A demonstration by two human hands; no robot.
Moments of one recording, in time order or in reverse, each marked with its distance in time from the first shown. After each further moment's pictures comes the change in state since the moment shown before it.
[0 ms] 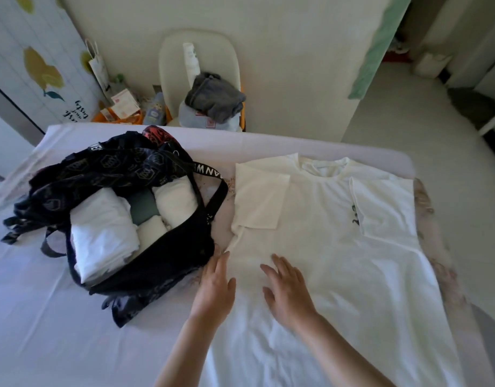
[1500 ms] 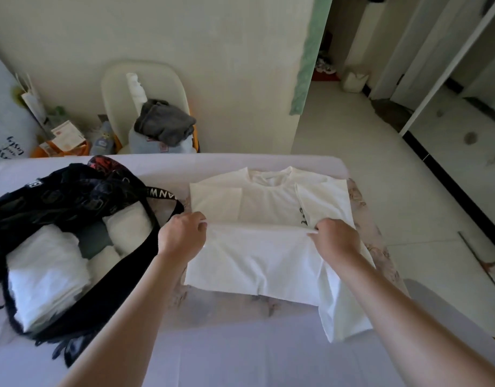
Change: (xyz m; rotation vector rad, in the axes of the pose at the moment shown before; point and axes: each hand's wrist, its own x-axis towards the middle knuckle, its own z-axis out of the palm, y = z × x) left_hand 0.102 0.096 -0.077 0.302 0.179 0.222; right_hand -0.010 0.108 -0.182 -0.297 0.272 0.586
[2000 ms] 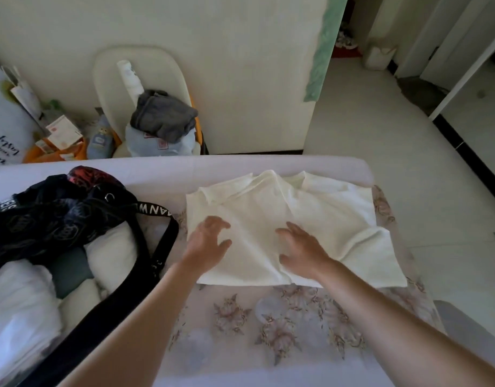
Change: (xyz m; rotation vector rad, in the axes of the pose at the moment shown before) left_hand 0.088 0.009 0.080 -0.131 -0.276 0.079; right_hand 0.094 -0.052 0.066 0.261 -0.435 -0.361
